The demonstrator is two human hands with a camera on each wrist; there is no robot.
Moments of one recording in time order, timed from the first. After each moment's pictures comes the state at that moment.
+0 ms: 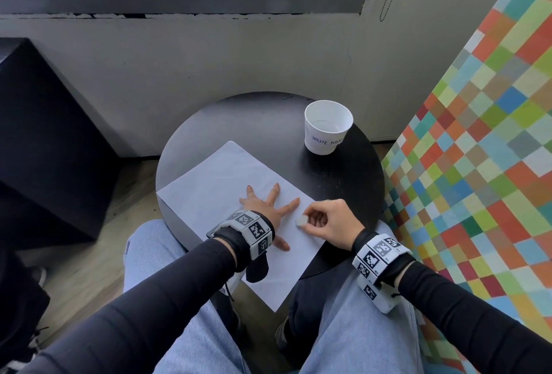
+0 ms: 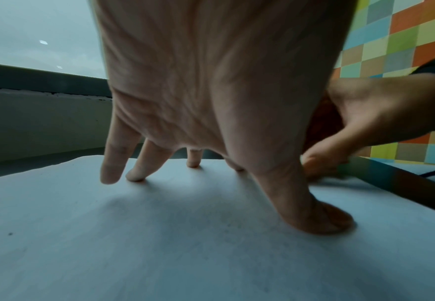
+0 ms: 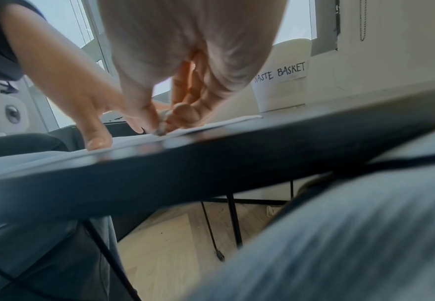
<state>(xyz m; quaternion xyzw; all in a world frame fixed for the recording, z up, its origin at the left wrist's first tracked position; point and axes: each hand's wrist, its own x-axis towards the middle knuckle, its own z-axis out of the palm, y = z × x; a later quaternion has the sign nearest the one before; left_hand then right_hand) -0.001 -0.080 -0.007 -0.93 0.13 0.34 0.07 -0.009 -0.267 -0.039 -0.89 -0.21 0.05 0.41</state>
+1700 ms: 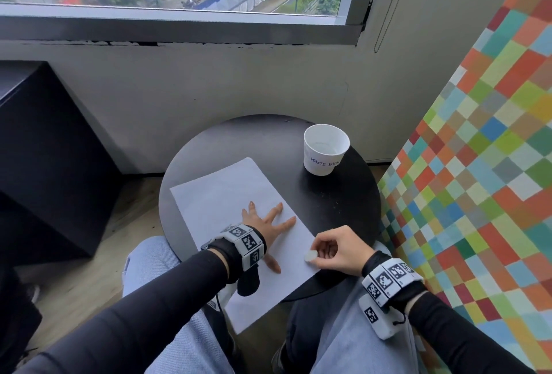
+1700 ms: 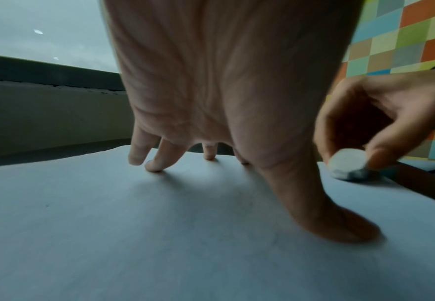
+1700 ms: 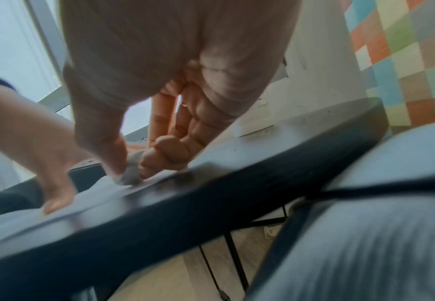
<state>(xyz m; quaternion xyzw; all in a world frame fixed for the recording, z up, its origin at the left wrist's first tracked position) 0.001 -0.070 -0.006 -0.93 0.18 0.32 0.08 -0.020 -0.292 -0.031 -0.86 -0.23 0.16 0.43</state>
